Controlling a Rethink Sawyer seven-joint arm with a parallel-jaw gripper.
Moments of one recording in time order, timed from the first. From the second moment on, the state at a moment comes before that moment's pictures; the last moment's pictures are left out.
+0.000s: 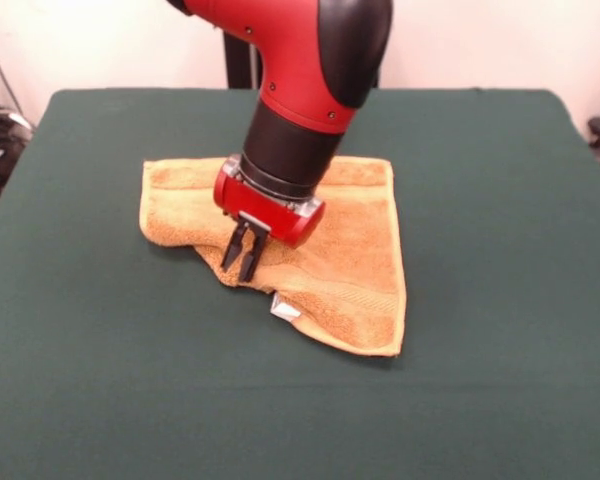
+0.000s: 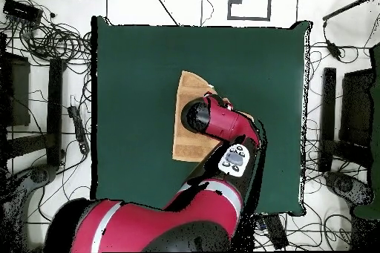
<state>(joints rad) 0.05 -0.20 -0.43 1.41 0.28 0.20 1.91</state>
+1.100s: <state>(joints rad) 0.05 -0.21 -0.43 1.41 0.30 0.24 1.91</state>
